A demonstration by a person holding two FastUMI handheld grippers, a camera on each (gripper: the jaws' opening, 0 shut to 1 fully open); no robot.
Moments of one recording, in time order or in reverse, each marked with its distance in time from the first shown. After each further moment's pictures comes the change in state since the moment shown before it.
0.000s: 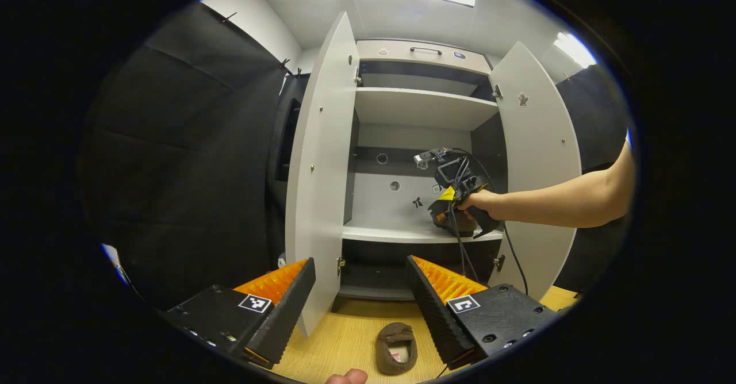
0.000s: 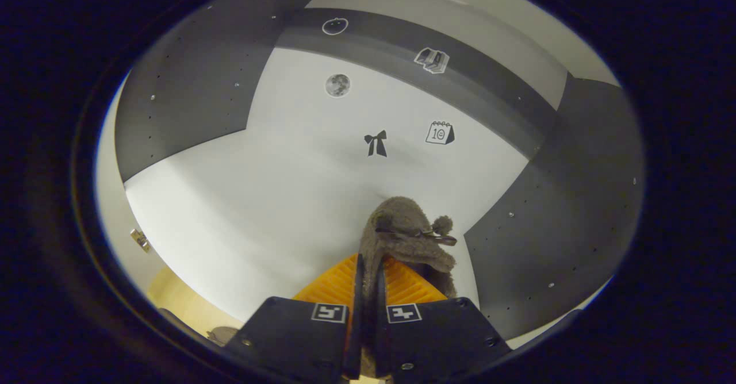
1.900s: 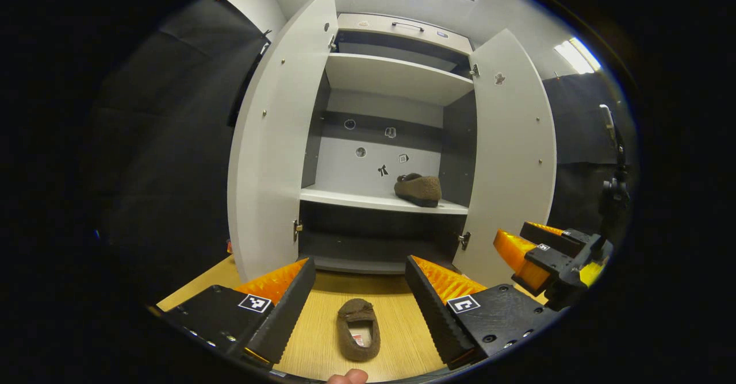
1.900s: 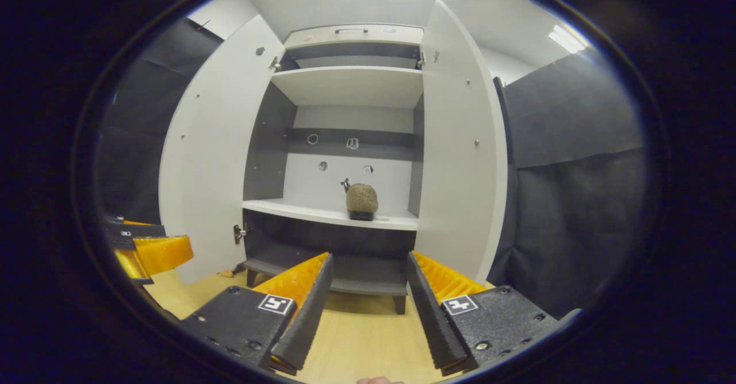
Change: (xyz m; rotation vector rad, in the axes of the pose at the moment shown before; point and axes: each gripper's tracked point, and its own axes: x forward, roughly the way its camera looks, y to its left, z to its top) left arm -0.007 -0.063 -0.063 -0.055 0.169 -0.171; right arm -0.304 0.018 -0.238 0.383 -0.519 -0.055
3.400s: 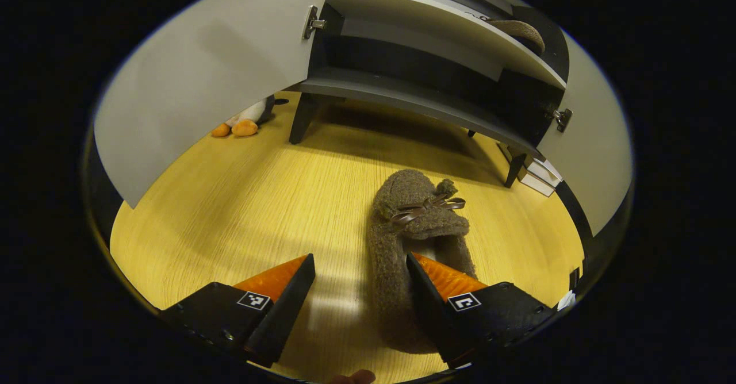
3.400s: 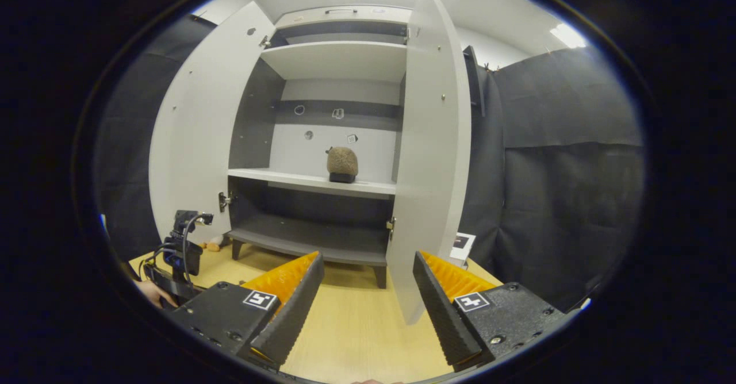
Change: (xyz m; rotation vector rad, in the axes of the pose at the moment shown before) left arm 0.089 0.057 -0.261 -0.146 0.690 0.079; right arm -0.011 -0.038 -0.039 -0.020 0.117 -0.058
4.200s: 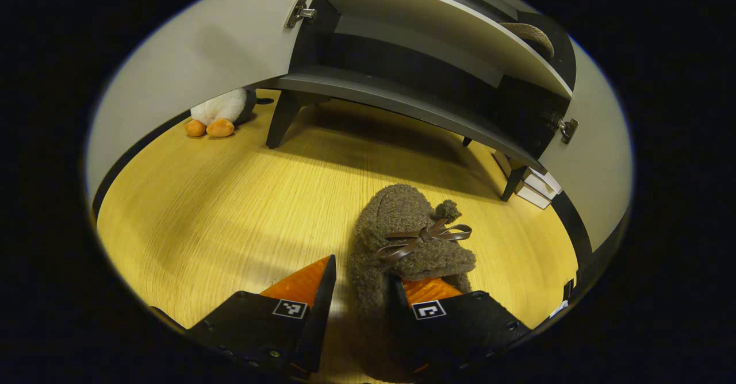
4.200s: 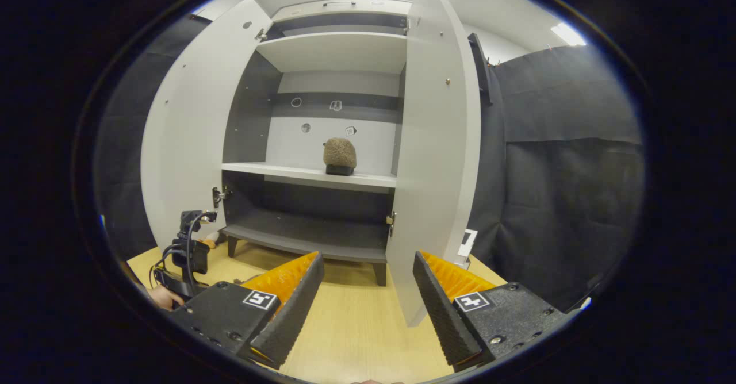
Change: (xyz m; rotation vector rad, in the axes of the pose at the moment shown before) left arm 0.033 -0.020 0.019 -0.025 -0.065 -0.061; right arm 0.016 -0.001 -0.008 0.010 0.028 -0.008
